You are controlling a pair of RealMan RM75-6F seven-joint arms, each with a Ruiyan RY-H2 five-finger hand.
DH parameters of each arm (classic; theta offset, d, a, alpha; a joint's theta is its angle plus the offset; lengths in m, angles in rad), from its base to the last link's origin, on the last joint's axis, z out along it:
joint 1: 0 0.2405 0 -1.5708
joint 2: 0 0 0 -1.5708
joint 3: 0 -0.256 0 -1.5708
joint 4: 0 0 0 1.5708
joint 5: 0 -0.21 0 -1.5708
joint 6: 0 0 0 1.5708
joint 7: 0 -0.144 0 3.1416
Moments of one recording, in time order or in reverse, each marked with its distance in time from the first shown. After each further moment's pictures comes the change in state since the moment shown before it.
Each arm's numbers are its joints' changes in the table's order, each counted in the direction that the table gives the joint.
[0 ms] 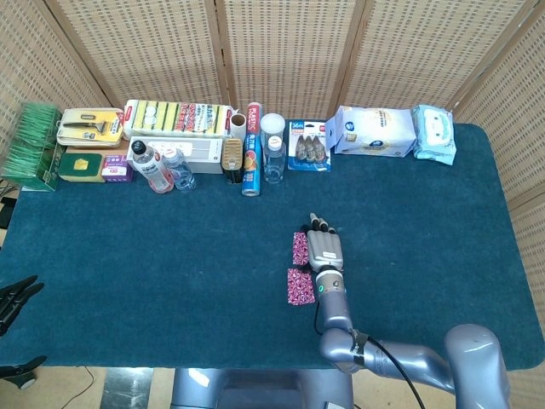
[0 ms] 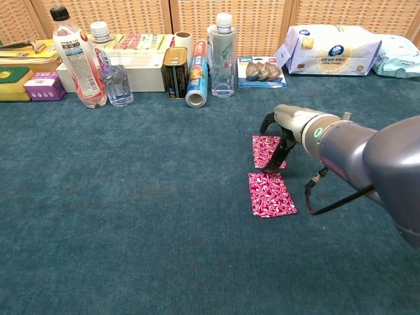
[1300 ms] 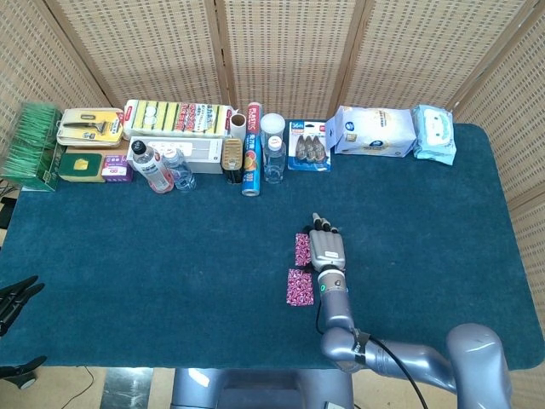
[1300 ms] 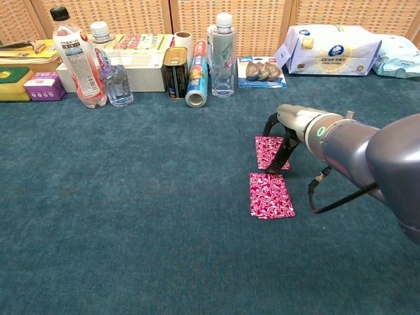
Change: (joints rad) left arm -0.002 0.002 -0.001 0.000 -0.001 0.003 0.004; right arm -0.002 0.010 0.001 0.007 -0.006 -0.007 0.012
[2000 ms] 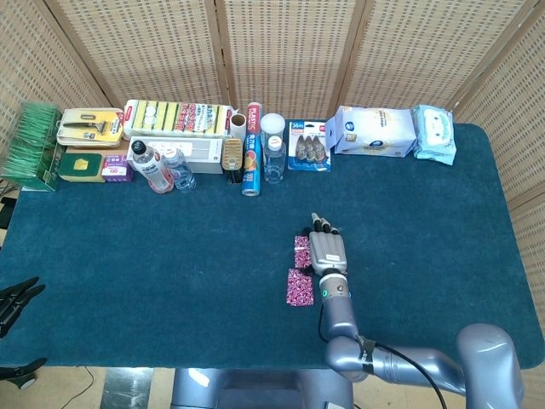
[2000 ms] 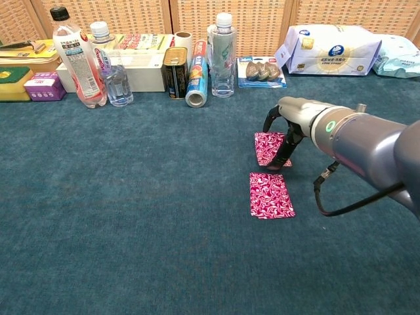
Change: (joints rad) left arm 0.001 0.001 -0.005 -0.008 -0.018 -0.013 0.013; right arm -0.021 0.051 0.015 0.140 0.031 -0.072 0.015
